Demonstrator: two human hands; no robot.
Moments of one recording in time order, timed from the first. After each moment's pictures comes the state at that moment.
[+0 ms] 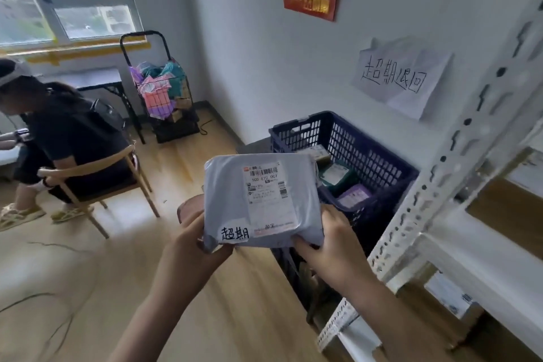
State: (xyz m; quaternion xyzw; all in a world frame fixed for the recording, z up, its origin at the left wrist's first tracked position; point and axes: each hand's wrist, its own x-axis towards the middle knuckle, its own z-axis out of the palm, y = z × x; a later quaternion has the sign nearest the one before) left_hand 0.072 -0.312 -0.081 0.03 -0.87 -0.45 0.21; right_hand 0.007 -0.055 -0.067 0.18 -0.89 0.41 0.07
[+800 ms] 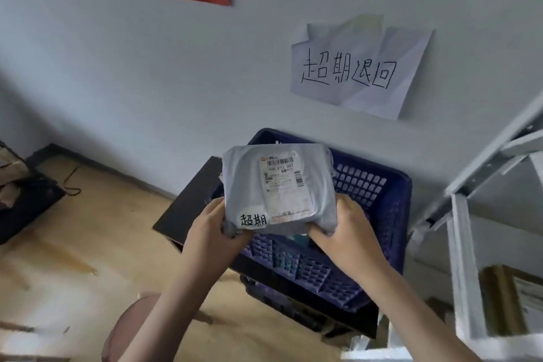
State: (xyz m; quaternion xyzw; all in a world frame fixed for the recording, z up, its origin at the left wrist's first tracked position) left_hand -0.400 -0.348 -0.100 -0.22 -0.87 -0.45 0.01; right_hand -0.307 -0.107 -0.105 -0.12 -0.91 0.35 0.17
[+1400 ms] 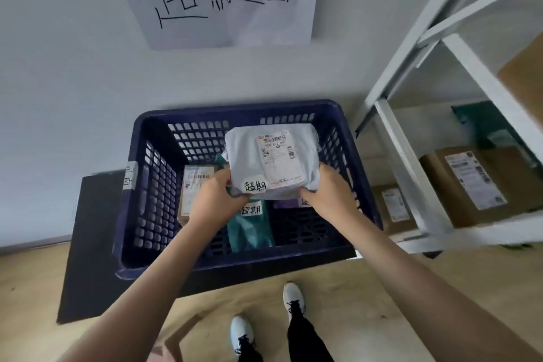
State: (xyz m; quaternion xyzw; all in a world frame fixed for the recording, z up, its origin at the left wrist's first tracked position) left_hand -0.556 -0.185 -0.216 -0.42 -0.82 -0.30 -0.24; right_hand -0.351 -0.036 -0.230 -0.45 -0.83 0.30 0.10
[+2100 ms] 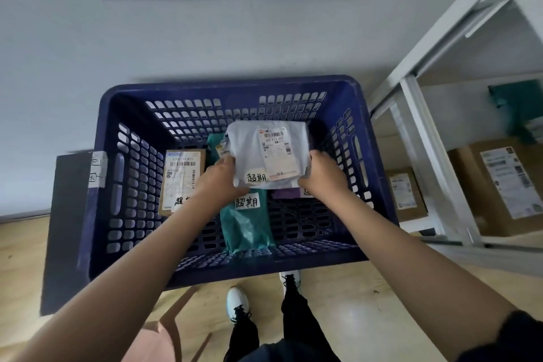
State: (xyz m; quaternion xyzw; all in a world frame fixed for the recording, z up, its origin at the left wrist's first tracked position) left_hand -0.586 -0.128 -0.299 -0.44 -0.85 -0.05 -0.28; right_hand -0.392 0.016 -0.296 -0.50 -0.83 0.23 -0.09
